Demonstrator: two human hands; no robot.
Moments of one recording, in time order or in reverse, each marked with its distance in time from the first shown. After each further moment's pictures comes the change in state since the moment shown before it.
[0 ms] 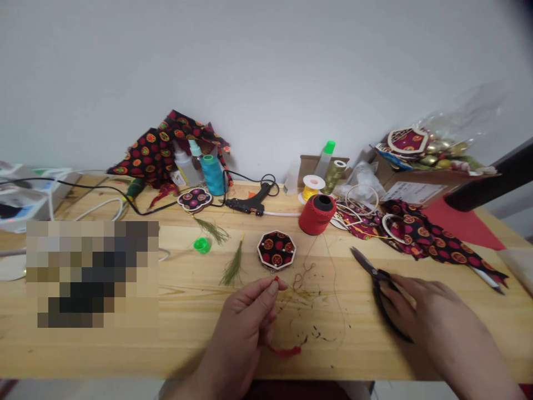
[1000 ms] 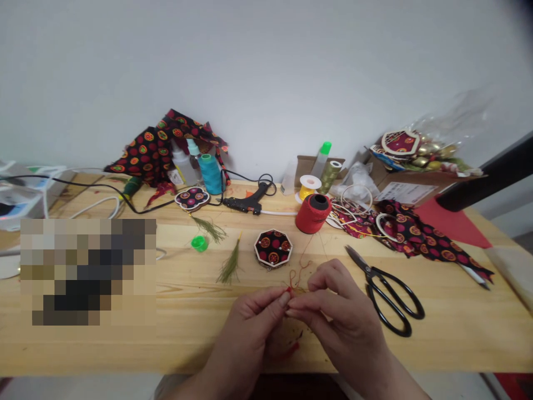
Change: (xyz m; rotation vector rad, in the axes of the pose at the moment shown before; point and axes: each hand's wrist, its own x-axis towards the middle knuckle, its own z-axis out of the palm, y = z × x) left_hand -0.007 -0.006 0.003 0.084 -0.203 -0.054; right_hand 0.014 -0.116 -0.012 0.926 0.210 -0.431
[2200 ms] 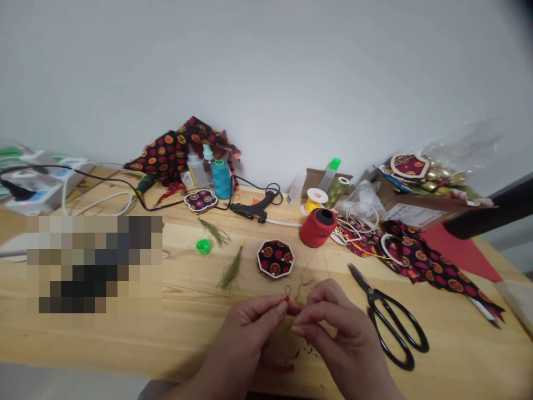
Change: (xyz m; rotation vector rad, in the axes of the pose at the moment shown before) left_hand 0.000 0.005 0.003 0.054 0.080 -0.052; right_hand -0.006 0.013 0.002 0.228 -0.050 0.206
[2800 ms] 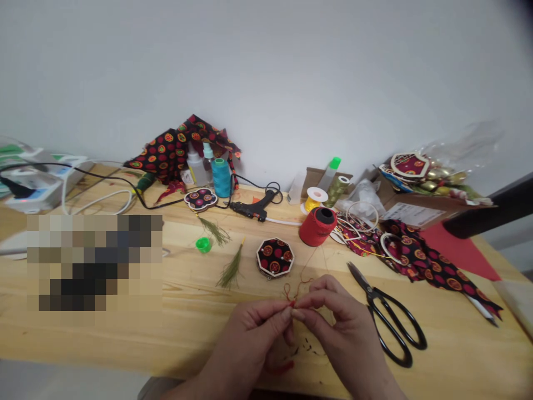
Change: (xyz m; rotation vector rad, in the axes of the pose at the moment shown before) left_hand 0.001 -0.002 0.000 0.164 -0.041 0.124; right_hand 0.006 -0.002 0.000 -0.016 0.073 0.121
